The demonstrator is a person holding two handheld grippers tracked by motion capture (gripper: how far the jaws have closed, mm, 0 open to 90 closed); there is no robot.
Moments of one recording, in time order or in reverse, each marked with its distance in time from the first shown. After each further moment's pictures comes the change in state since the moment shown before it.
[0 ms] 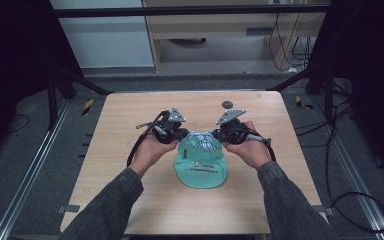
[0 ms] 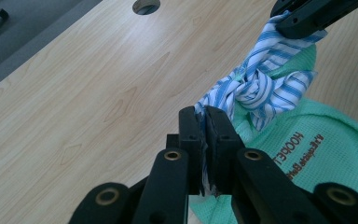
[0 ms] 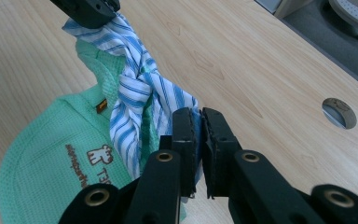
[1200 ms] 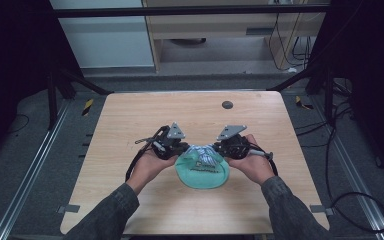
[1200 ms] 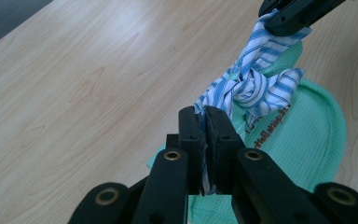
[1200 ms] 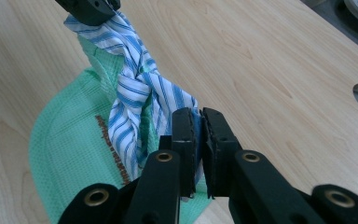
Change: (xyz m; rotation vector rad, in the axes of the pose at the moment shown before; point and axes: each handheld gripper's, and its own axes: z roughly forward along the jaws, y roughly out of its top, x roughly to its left) left arm -0.030 -0.031 -0.001 -0.004 -0.039 0.017; right arm 0.027 -0.029 -0.004 0.004 0.031 -0.030
